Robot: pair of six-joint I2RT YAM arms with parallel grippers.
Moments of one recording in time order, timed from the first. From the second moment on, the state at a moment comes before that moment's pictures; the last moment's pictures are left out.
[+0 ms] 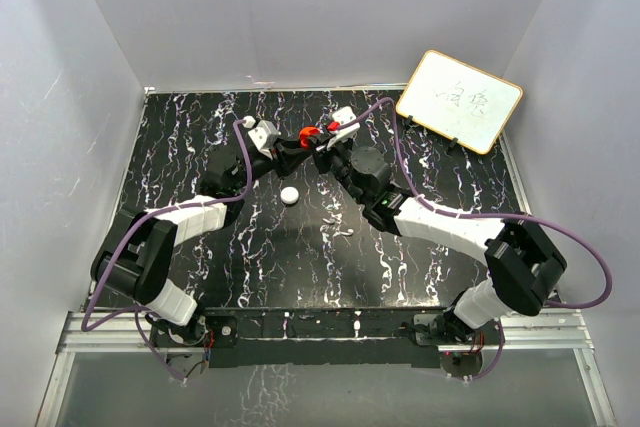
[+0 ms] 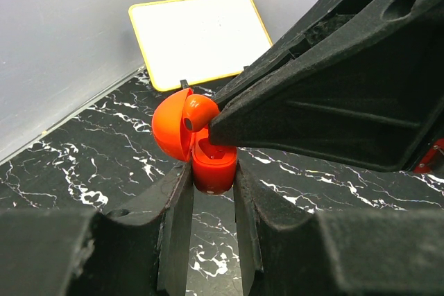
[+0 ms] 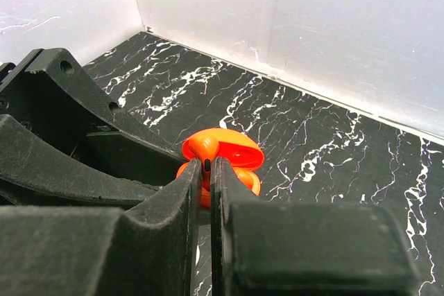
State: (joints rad) left arm -0.42 1.54 0.70 1.03 0.63 -0.11; right arm 0.81 1.48 0.93 0.62 0.24 0.00
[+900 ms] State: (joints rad) left arm -0.42 1.54 0.70 1.03 0.62 -0.10; right arm 0.82 1.36 0.88 0.57 0.26 0.05
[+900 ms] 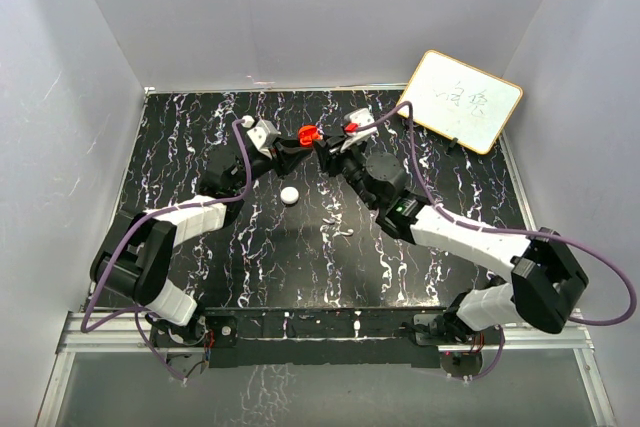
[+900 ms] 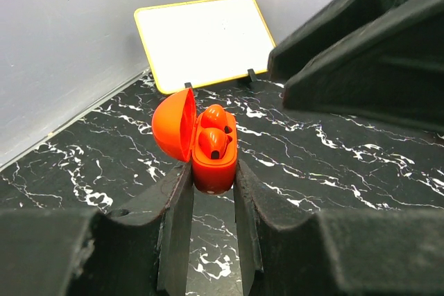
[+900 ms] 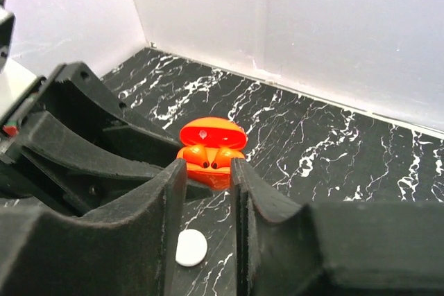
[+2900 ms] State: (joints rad) left arm -0.42 1.62 0.70 1.05 0.69 0.10; right arm 0.72 1.59 1.45 -0.35 0.24 0.31
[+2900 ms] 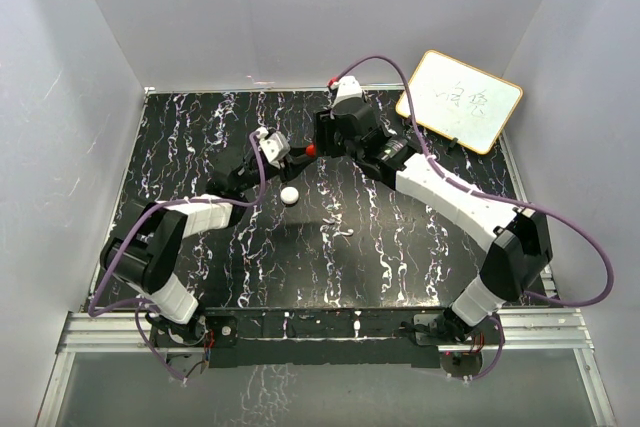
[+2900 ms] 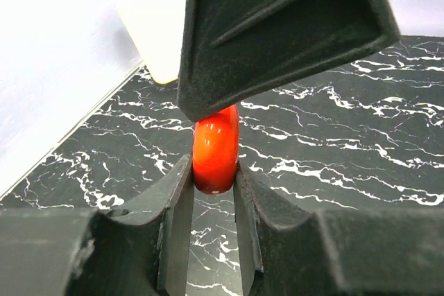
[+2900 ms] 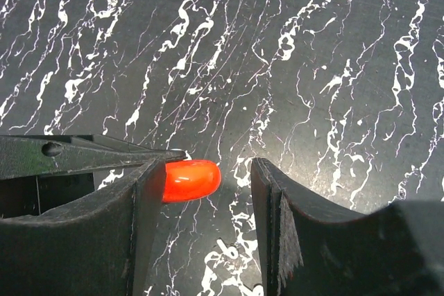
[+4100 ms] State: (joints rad) left arm -0.31 1.70 0.68 0.73 0.31 -0.21; right arm 0.71 1.47 1.24 -0.25 0.31 0.29
